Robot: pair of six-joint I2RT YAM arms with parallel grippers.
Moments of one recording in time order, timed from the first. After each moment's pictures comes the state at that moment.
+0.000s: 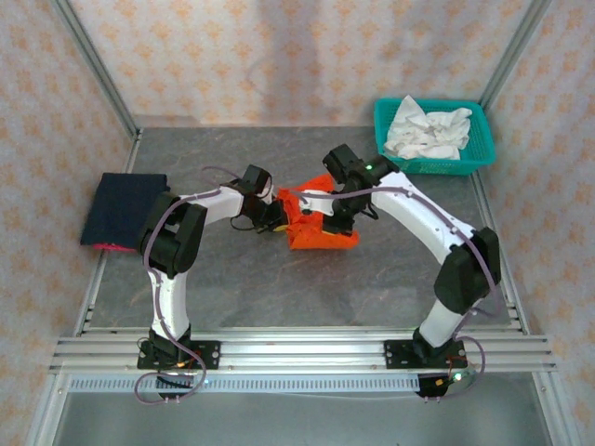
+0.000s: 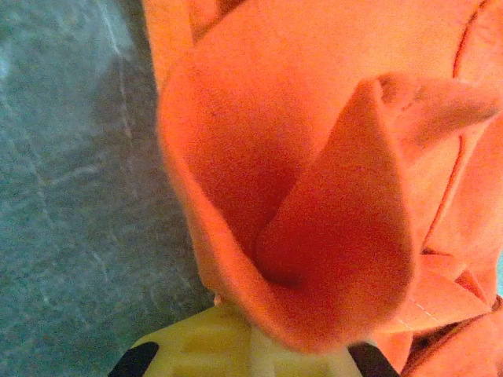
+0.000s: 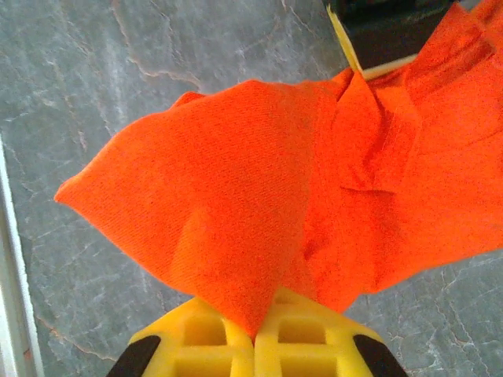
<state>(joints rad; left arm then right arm) -0.34 2.02 1.26 -0.40 0.52 -0.68 0.60 1.67 1.56 -1.18 -0.30 -0.83</state>
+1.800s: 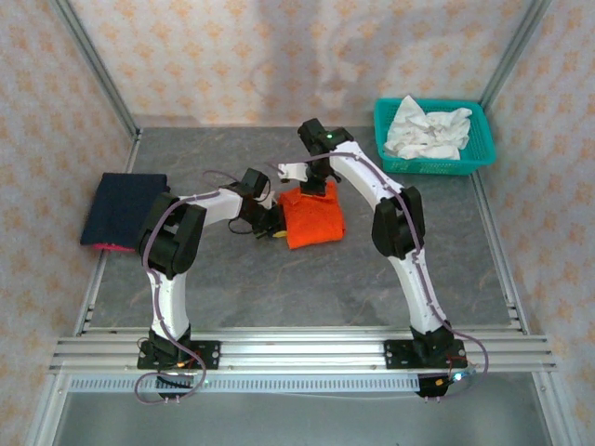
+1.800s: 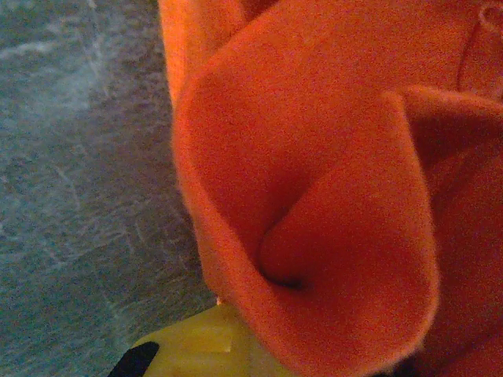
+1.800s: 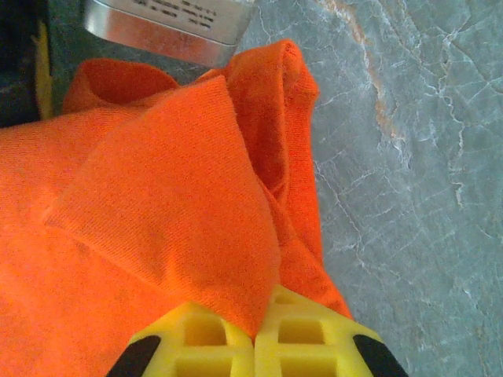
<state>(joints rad) -0.34 2.01 1.23 -0.43 0.58 -0.64 0.52 2.38 2.28 -1.17 -0.21 -1.03</state>
